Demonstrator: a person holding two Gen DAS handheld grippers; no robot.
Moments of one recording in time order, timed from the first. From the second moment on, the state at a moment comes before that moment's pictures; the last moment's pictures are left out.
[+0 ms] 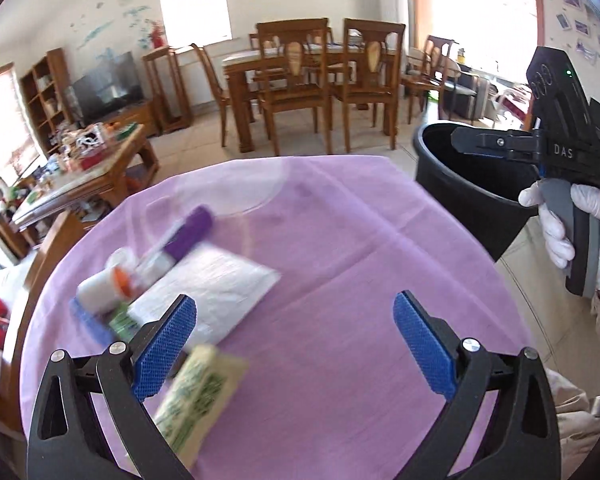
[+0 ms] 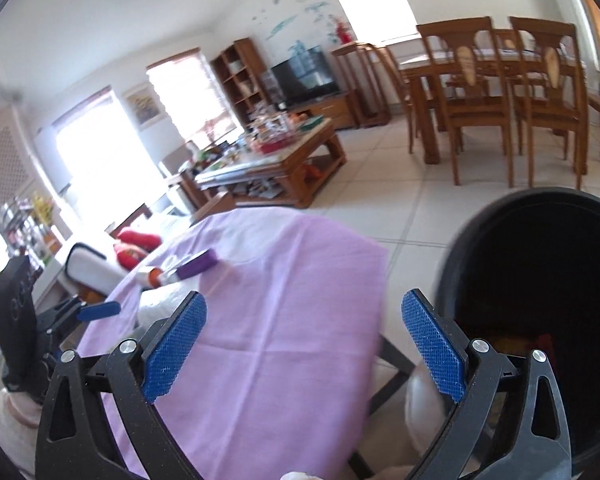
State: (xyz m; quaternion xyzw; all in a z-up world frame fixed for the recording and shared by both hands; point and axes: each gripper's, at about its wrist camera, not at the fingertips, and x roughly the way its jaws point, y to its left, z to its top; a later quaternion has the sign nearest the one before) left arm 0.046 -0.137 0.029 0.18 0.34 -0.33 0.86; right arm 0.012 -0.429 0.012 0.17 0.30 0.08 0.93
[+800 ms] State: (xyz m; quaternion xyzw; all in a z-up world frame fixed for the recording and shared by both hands) left arm 0.064 -0.036 -0.017 0.20 0.40 -0.33 0.83; right arm 0.112 -0.212 -0.017 0.00 0.43 0.21 0.88
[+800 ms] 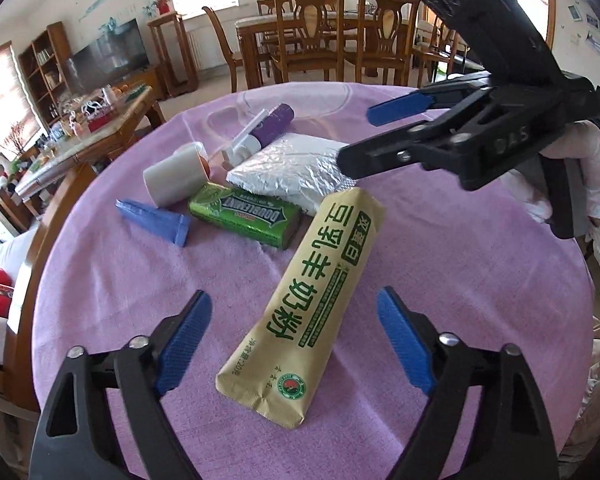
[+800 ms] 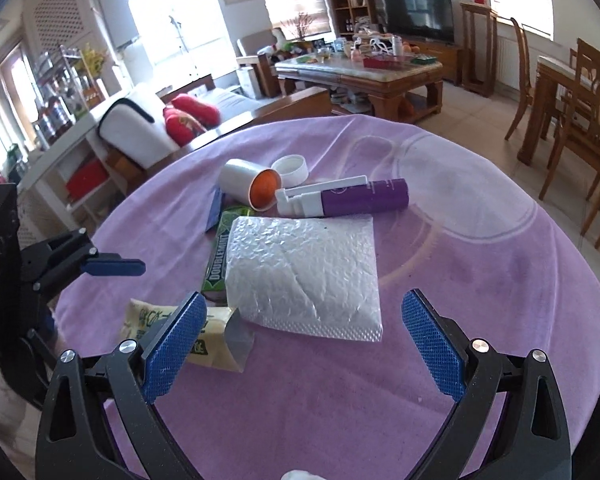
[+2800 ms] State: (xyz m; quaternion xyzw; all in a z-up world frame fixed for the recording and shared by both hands) left arm 0.049 -0.082 0.051 0.08 0.33 -0.34 0.88; right arm 0.030 -0.360 0.068 0.16 0.28 0.19 0.93
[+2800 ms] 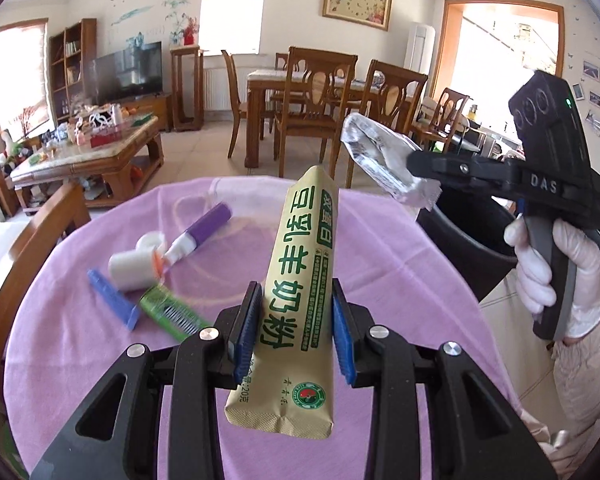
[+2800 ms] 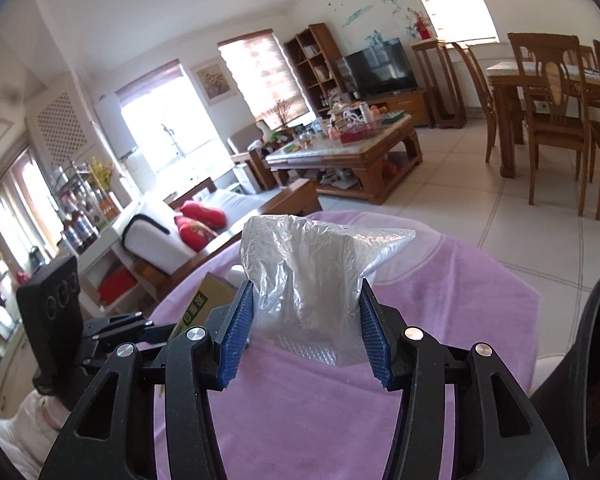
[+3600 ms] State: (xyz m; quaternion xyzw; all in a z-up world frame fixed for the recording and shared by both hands) left arm 0.006 -0.340 0.051 0.10 0.31 -0.50 0.80; right arm -0.140 -0.655 0.037 0.25 0.21 -0.03 0.94
